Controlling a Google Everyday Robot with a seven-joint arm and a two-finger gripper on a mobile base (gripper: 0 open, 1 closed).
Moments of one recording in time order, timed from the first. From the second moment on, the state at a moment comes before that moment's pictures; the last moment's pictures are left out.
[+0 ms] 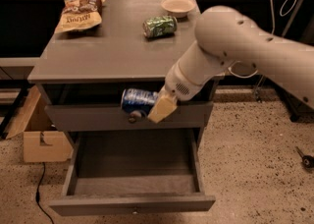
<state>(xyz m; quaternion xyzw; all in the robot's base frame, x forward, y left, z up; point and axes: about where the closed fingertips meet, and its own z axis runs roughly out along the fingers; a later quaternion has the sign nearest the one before) 0.524 -0.011 0.795 -0.57 0.78 0.19 0.19</state>
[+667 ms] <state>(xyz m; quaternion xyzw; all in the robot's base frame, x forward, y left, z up) 0.475 0.065 0.666 -0.54 0.79 0.25 0.16</state>
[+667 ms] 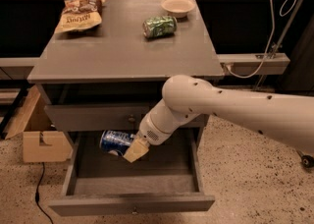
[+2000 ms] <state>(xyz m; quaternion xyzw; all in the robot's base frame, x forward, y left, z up) 0.480 0.031 0.539 -0.48 0.84 0.23 0.14</state>
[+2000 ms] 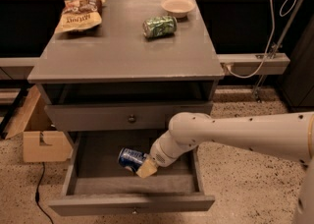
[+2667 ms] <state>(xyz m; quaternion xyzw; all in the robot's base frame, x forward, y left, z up) 0.513 0.010 0.468 -0.44 0.86 0.20 0.16</state>
